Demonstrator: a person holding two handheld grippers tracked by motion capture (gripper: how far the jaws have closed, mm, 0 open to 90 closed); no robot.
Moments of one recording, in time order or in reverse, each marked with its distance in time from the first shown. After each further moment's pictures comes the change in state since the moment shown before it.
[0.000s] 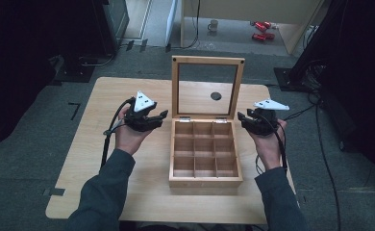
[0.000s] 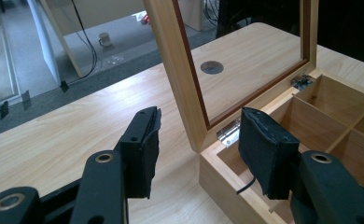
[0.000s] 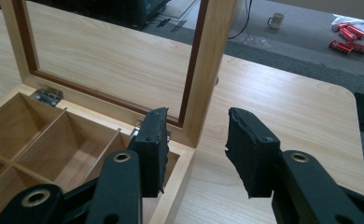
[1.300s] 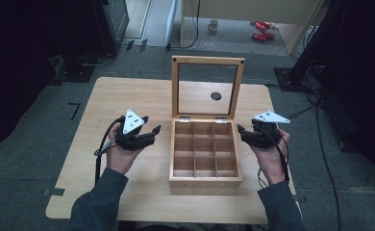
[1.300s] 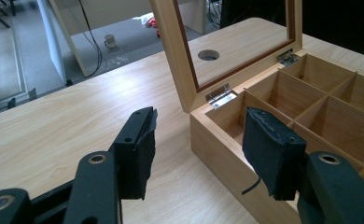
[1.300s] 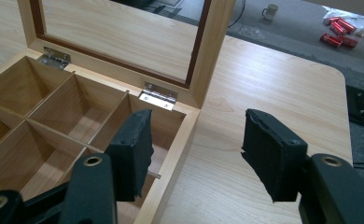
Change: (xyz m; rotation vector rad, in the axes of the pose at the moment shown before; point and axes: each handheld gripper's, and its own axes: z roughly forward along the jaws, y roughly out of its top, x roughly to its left) left arm -0.013 -0.041 -0.036 -0.027 0.021 -0.013; right arm 0.015 -0.024 -0.024 0.037 -0.036 -0.035
